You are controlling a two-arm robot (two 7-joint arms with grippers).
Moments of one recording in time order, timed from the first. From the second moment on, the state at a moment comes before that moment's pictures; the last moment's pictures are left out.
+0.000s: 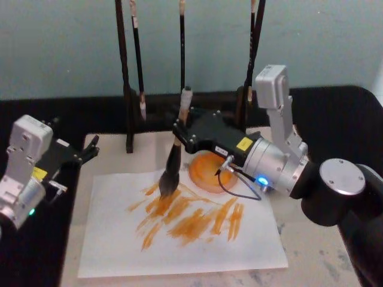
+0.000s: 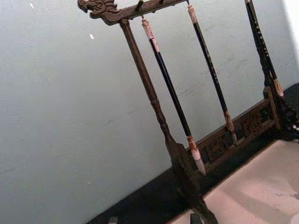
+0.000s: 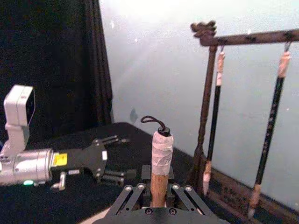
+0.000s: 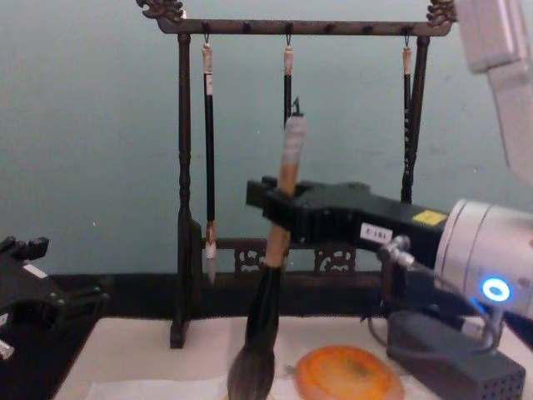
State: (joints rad) left arm -0.20 0.60 0.45 -1.41 -0.25 -0.12 0.03; right arm 0.36 0.31 -0.52 -1.44 0.47 -0.02 0.50
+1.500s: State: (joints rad) left arm -0.20 0.60 0.45 -1.41 -0.25 -0.12 0.03; right arm 0.31 0.24 -0.23 -1.30 0.91 0.09 0.29
